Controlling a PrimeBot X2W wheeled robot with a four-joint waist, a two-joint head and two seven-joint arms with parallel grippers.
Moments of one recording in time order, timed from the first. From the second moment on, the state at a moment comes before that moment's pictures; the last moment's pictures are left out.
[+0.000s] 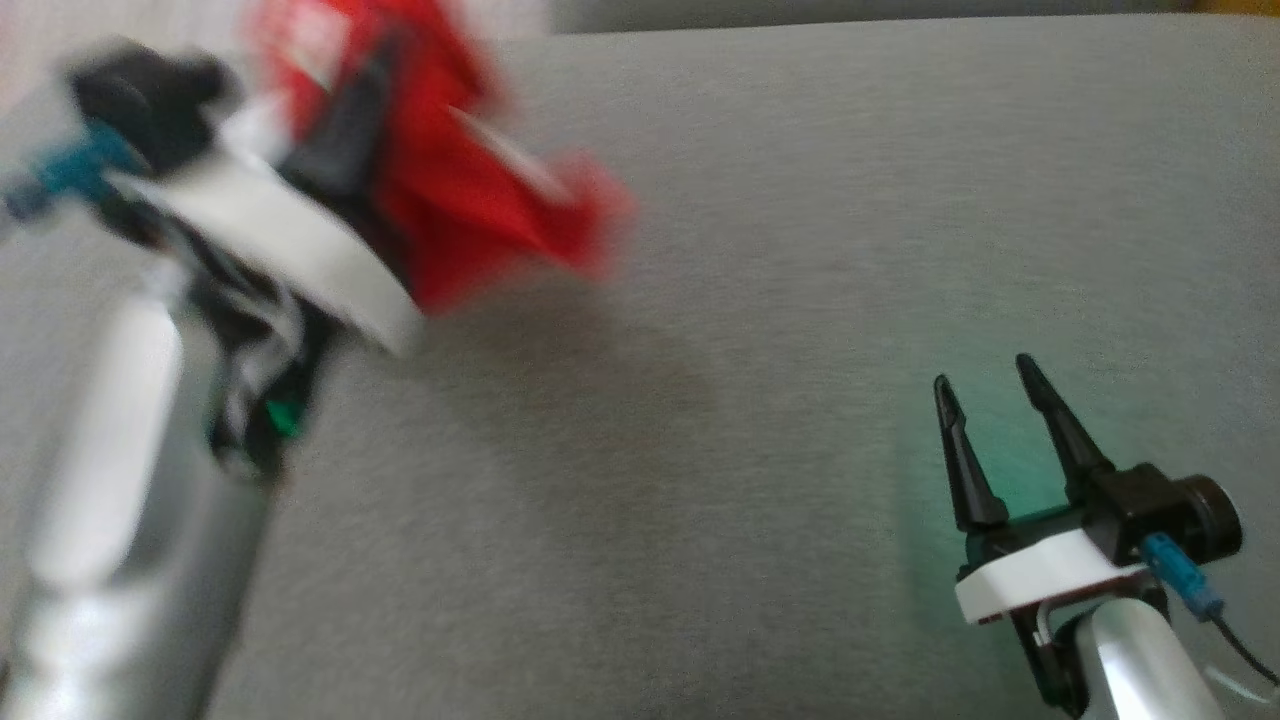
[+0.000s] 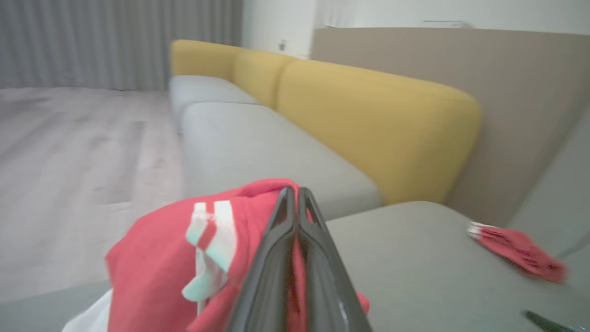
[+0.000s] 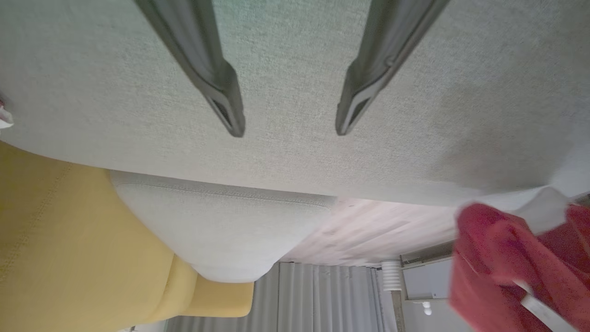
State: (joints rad) left arm -0.65 0.31 -0.33 0.05 -0.63 -0.12 0.34; right arm -0.07 -0.10 0.09 0.20 0.01 0.13 -0.23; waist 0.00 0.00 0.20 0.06
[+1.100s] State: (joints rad) left arm -0.65 0.24 -0.52 0.58 -0.42 0.12 0.12; right arm -0.14 -0.05 0.10 0.26 0.08 0.13 -0.25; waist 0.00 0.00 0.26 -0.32
